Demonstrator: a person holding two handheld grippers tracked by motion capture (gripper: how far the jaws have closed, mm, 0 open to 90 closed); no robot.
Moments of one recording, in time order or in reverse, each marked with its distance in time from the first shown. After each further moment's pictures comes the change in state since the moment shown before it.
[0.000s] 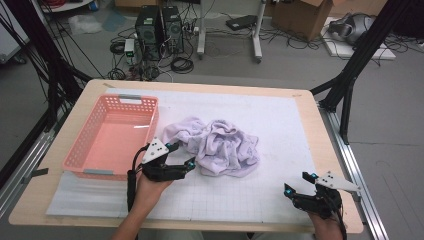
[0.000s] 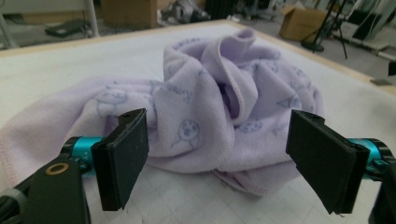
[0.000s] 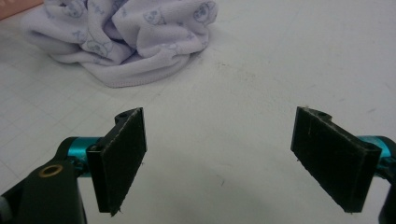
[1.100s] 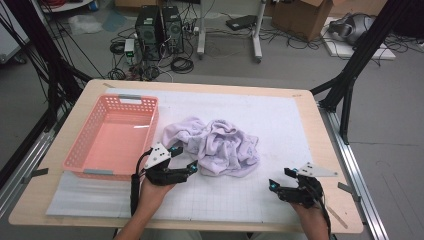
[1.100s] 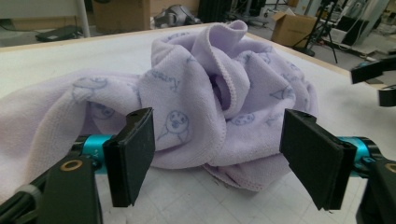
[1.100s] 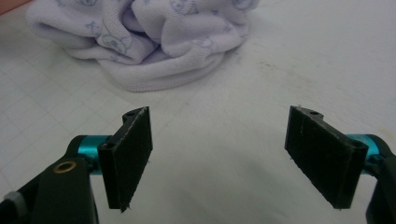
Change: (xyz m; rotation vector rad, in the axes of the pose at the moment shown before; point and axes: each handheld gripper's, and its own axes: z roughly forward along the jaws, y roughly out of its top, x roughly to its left) left arm -0.003 -0.016 0.010 0.013 -0.037 0.003; right arm 0.012 0.014 0.048 0.091 0.110 -0.009
